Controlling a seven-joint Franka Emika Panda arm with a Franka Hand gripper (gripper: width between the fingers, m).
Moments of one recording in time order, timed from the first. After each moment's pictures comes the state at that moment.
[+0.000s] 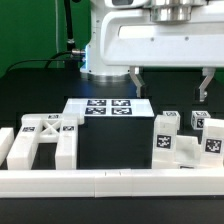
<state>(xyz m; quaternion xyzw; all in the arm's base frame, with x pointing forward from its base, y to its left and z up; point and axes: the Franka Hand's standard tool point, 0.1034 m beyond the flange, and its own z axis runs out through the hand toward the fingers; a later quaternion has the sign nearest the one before) 0.606 0.045 0.107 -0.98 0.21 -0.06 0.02</state>
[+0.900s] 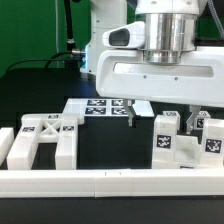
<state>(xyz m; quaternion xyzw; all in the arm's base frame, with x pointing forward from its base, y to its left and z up) 0.596 0.039 0.058 -0.98 0.20 -0.07 0.00</state>
